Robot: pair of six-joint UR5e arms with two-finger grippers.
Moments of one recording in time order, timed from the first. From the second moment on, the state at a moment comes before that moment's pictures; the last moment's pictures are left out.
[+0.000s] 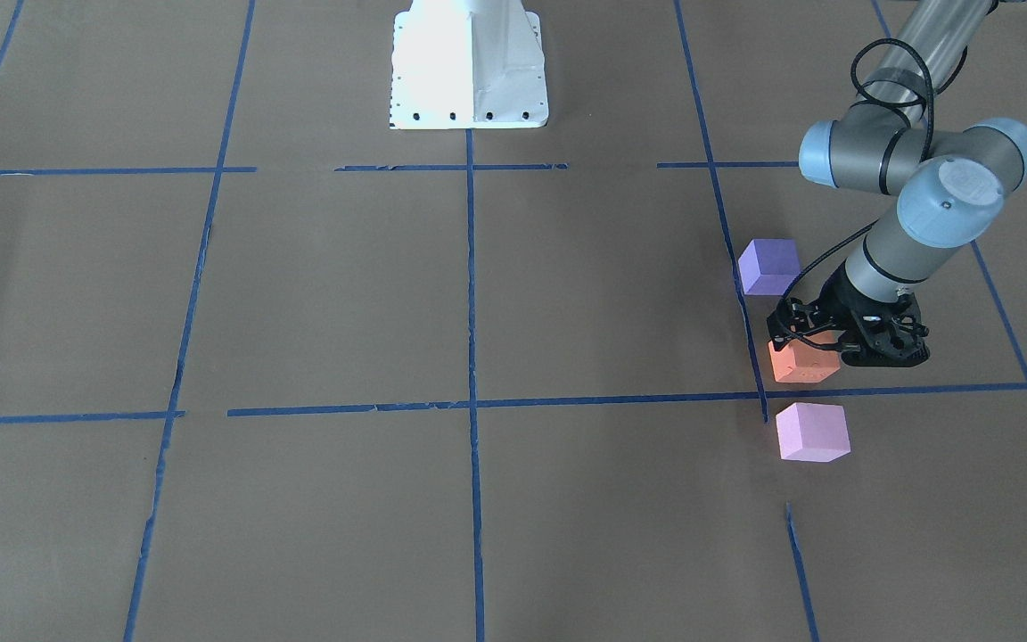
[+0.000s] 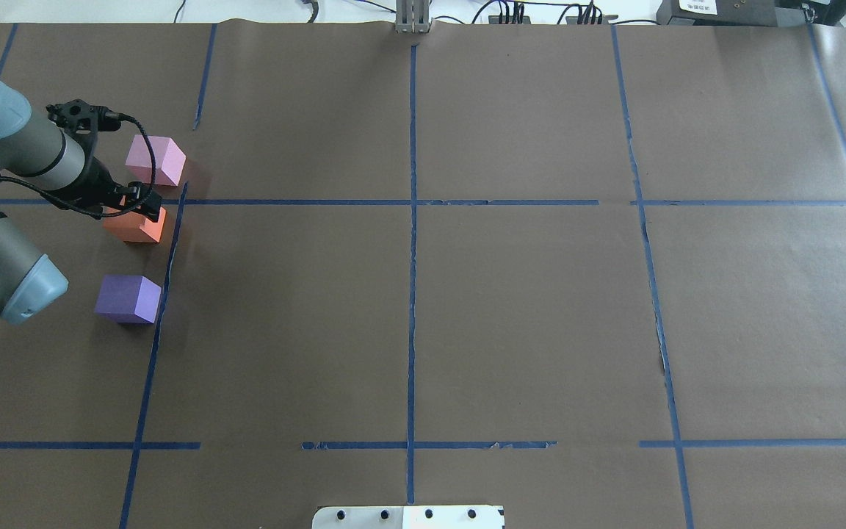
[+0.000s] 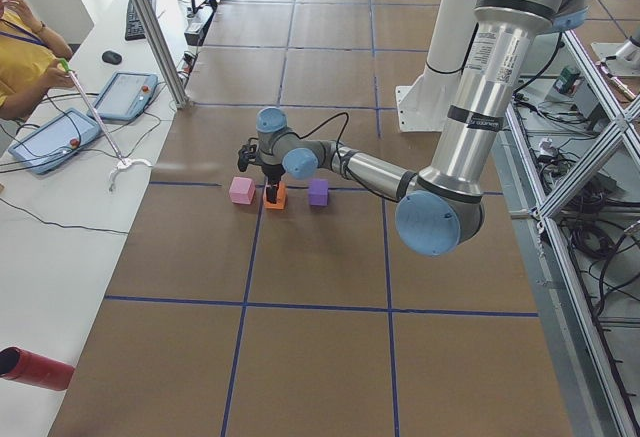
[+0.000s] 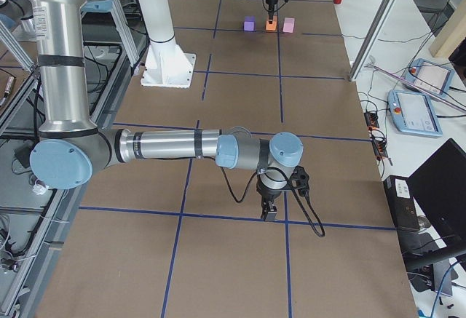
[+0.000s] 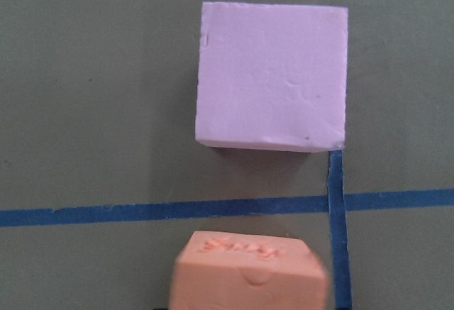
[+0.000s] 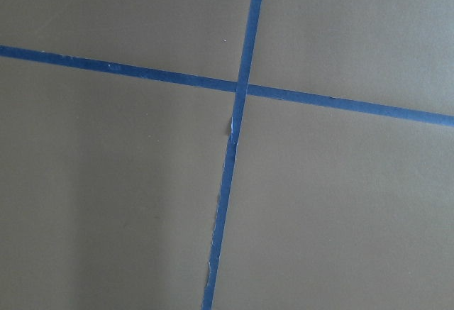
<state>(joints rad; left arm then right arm) -0.91 -1.85 -1.55 -1.94 -2.12 -0.82 1.53 -1.54 1.61 -1.72 2.29 -0.16</state>
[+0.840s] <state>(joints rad) -1.36 -1.74 -1.61 -1.78 -2.16 -0.20 1.53 -1.54 1.61 -1.72 2.29 -0.16</state>
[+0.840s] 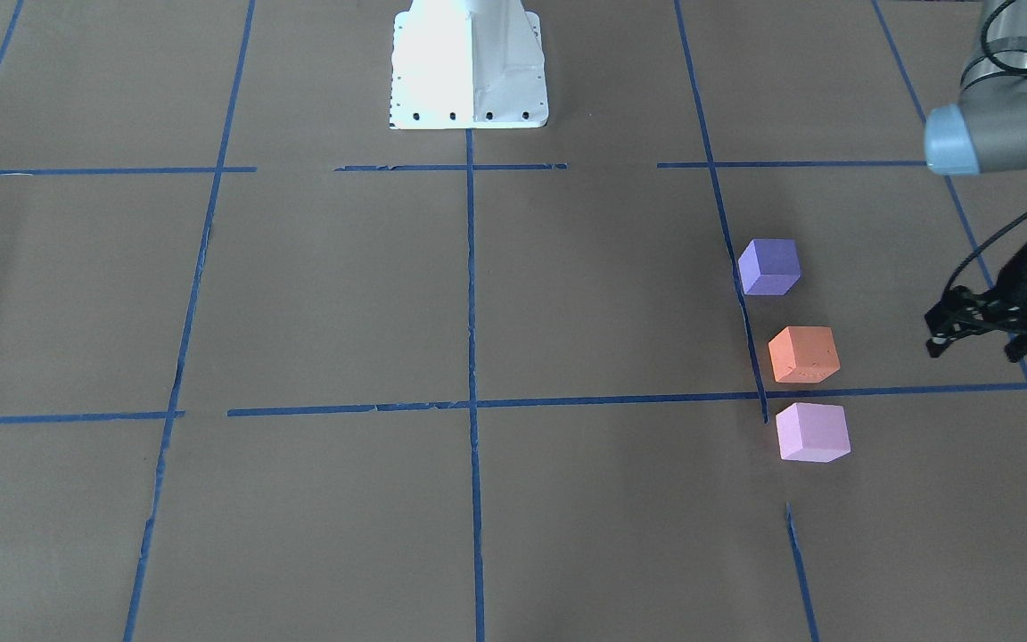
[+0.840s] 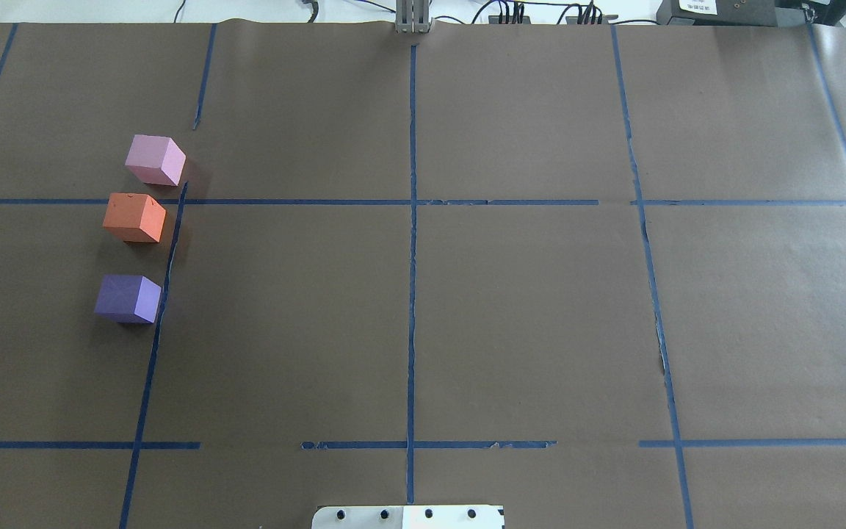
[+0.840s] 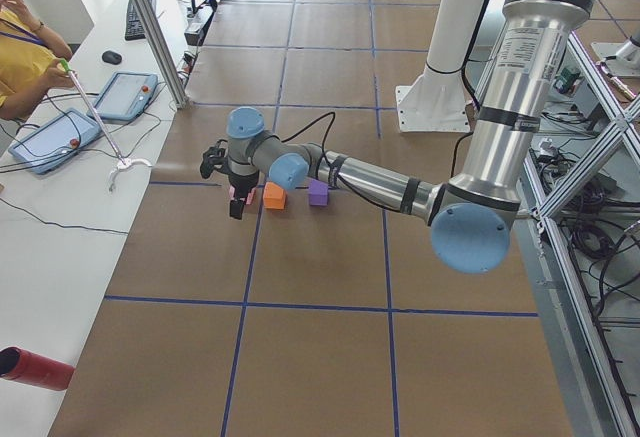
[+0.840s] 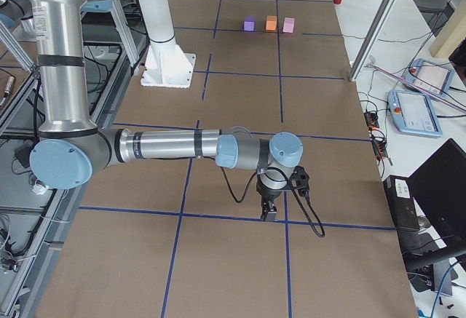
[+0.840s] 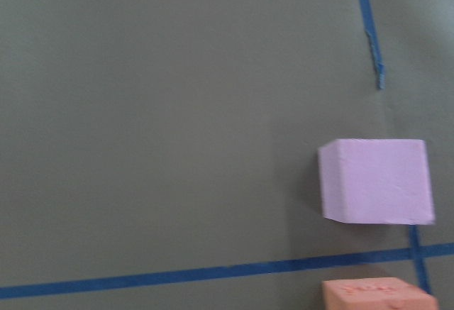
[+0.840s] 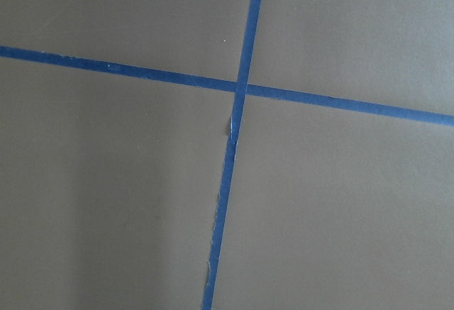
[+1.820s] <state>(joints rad) -1.53 -1.58 -1.60 -1.73 -2.24 0.03 1.53 -1.54 1.61 -1.72 2.29 -0.16</state>
